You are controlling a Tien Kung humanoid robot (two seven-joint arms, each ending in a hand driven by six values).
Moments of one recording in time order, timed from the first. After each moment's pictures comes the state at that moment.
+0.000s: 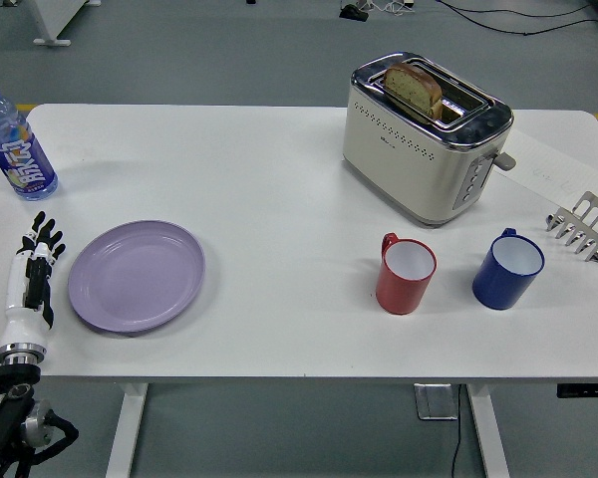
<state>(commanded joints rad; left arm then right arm) -0.12 0.05 -1.56 -0.98 1.21 0.15 -0.47 0.10 -0.13 0.60 0.18 -0.59 -0.09 -0.01</state>
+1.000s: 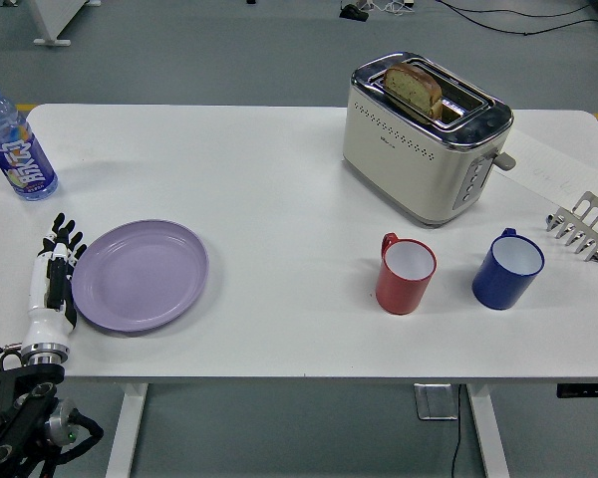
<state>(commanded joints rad) -0.14 0.02 -1.48 -0.98 1.13 0.18 -0.49 0.09 -0.13 0.58 0.18 -0.57 -0.10 -0.01</state>
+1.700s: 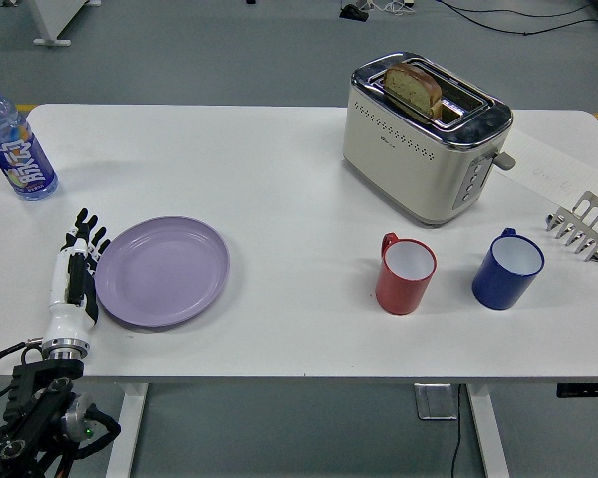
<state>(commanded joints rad) -0.16 0.00 -1.42 -0.98 1.06 0.17 -0.49 0.10 -0.14 0.57 0.18 -0.56 -0.09 -0.01</state>
